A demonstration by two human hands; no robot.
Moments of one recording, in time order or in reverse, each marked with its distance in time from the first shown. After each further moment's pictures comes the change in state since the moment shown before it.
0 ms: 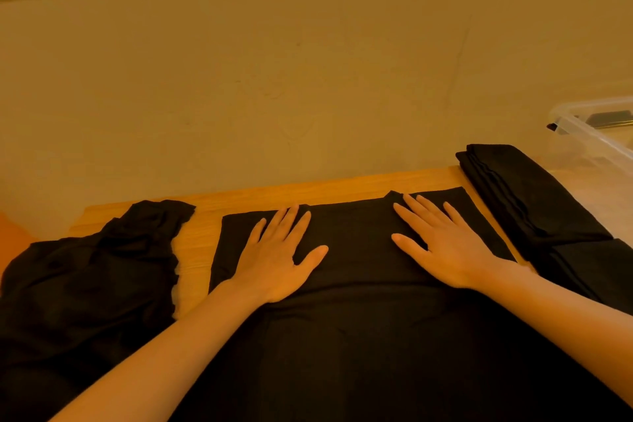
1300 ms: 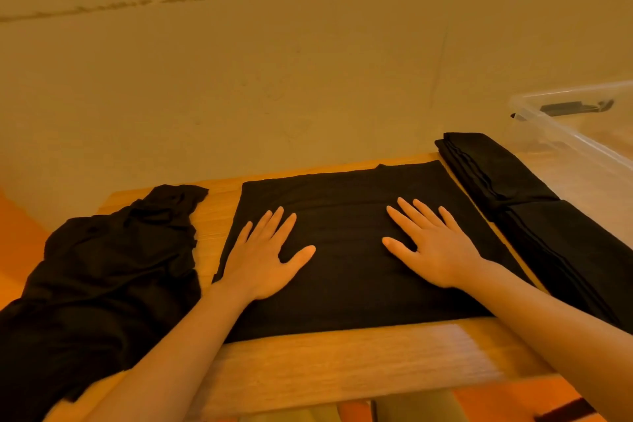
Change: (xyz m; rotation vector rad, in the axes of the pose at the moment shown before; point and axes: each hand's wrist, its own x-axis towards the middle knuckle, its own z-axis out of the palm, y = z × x) left_hand -0.065 0.000 0.007 -0.034 0.057 -0.066; right_hand -0.065 -0.027 0.009 -0.002 0.026 0.053
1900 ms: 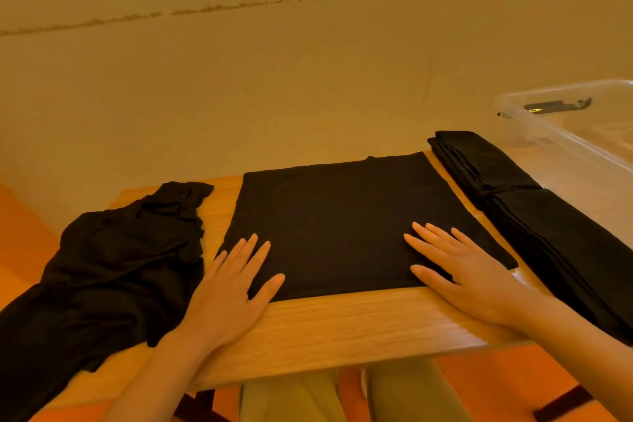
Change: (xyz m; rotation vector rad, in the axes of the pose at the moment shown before) left_hand -0.089 -0.025 0.009 -0.056 0.090 0.025; right_hand -0.082 0.019 0.007 0.105 0.019 -0.142
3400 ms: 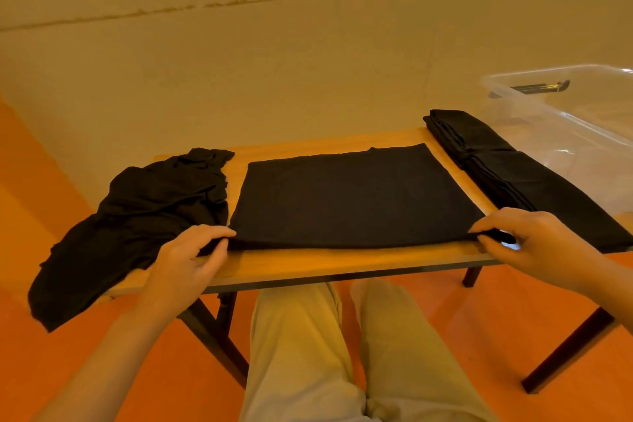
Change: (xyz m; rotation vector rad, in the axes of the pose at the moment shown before) left_hand -0.115 -0.023 -0.021 -0.319 0.572 0.219; right_hand -0.117 0.025 -0.026 0.151 0.295 -0.134
